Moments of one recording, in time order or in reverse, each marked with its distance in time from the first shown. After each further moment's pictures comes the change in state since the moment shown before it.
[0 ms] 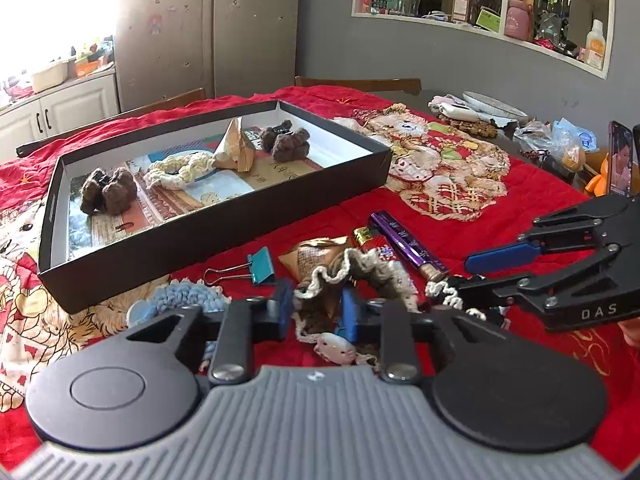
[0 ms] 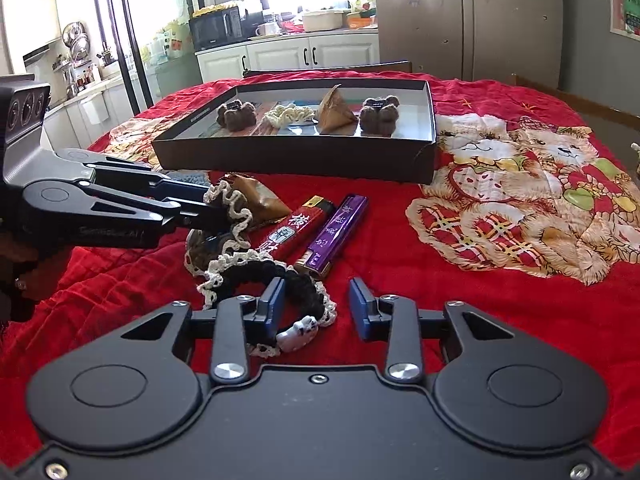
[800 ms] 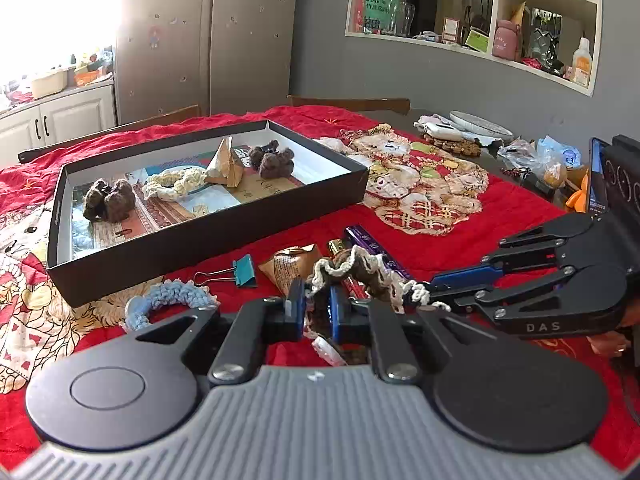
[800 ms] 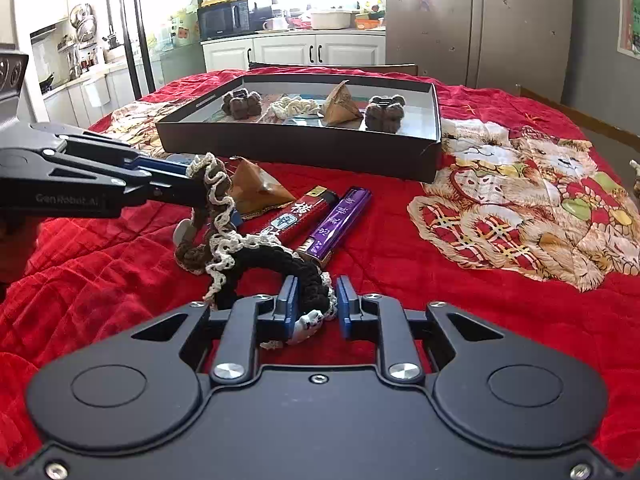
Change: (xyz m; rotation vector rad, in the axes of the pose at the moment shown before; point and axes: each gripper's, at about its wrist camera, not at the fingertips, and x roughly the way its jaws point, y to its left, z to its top) left arm -0.028 -0.012 -0.003 -0.019 -0.062 -0.026; right arm 0.000 0.008 -0.006 -0.074 0.003 -0.029
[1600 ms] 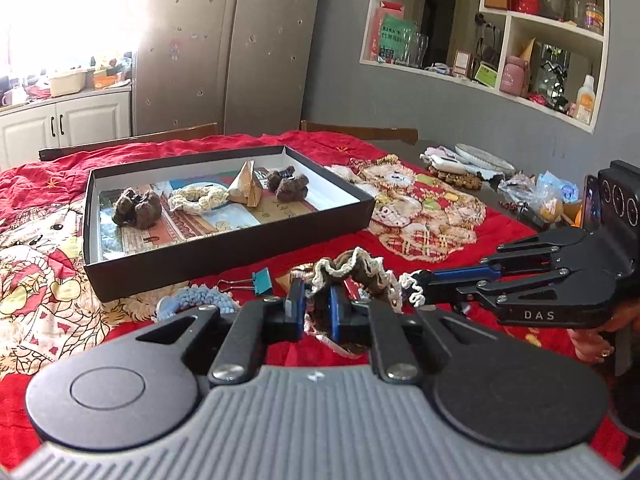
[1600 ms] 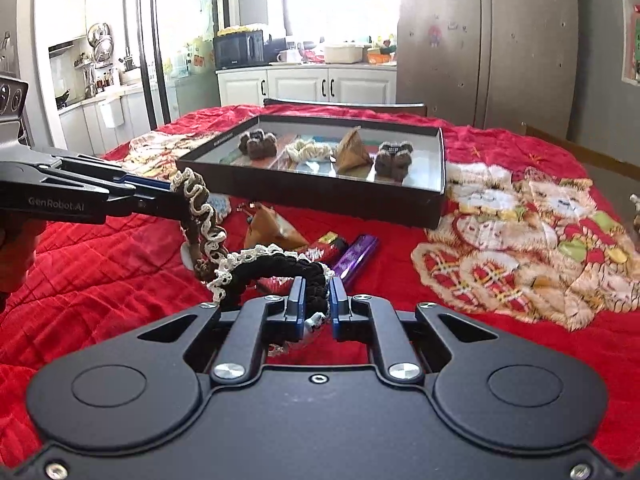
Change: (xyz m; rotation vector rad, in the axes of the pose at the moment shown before) left arm -0.035 0.009 0.001 -0.072 -0.071 0.009; right arm -0.024 0.002 0.012 -0.028 -0.110 0.032
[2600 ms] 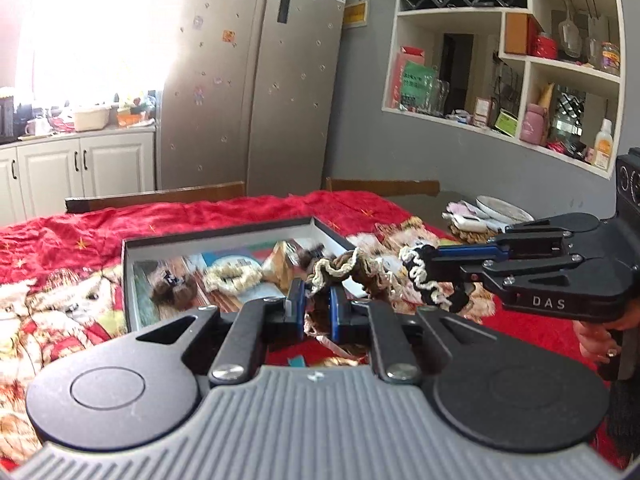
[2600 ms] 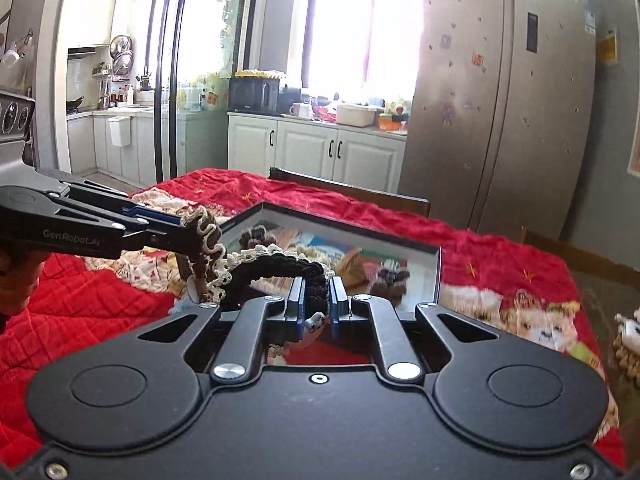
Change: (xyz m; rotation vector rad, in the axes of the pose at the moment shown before) left arm -0.018 0.016 0.059 -0.014 -0.123 0.072; right arm -0.018 0.018 0.090 -0.140 -0.155 -0.027
